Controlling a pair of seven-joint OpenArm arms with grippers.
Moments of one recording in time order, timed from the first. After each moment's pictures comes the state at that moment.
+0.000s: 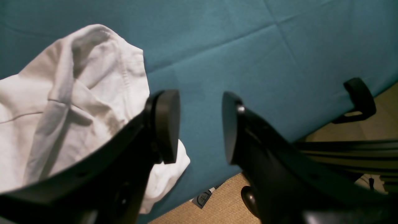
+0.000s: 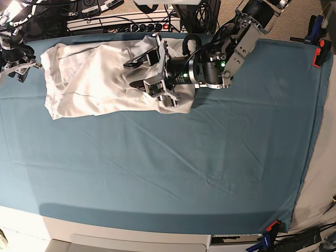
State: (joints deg) left arm 0.1 -8.9 33.2 102.2 -29.8 -41.6 38.5; right arm -18.5 10.0 56.9 116.1 20.5 22.1 -58.3
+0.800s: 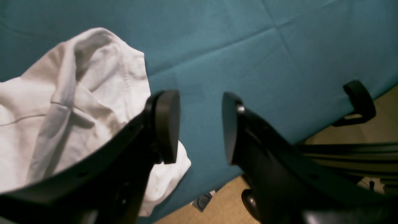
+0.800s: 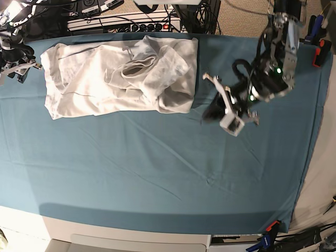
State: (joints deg) left arm 8.0 -17.0 7.9 112.9 -32.0 -23.8 48.1; right arm -18.5 10.0 56.9 116.1 20.6 22.1 -57.6
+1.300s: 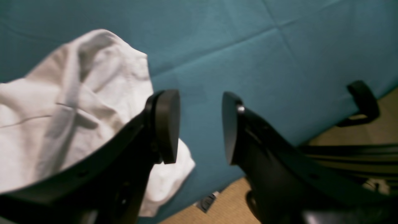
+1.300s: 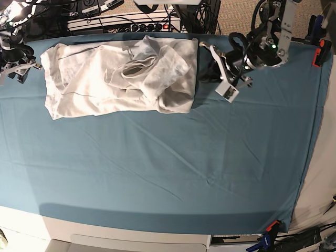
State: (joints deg) left arm 18.4 -16.8 9.3 112.1 -35.8 -23.5 49.2; right arm -18.5 10.0 56.9 116.1 22.4 22.2 -57.6
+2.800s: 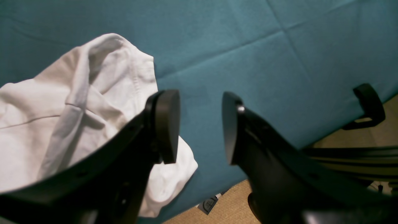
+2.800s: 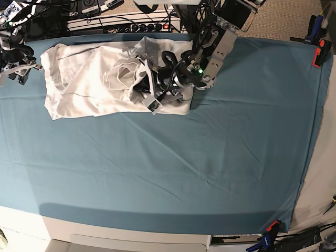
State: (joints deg) left arm 0.1 2.1 28.3 85.9 -24.2 -24.1 41.7; right arm -18.4 10.0 56.9 116.1 22.6 22.1 -57.6
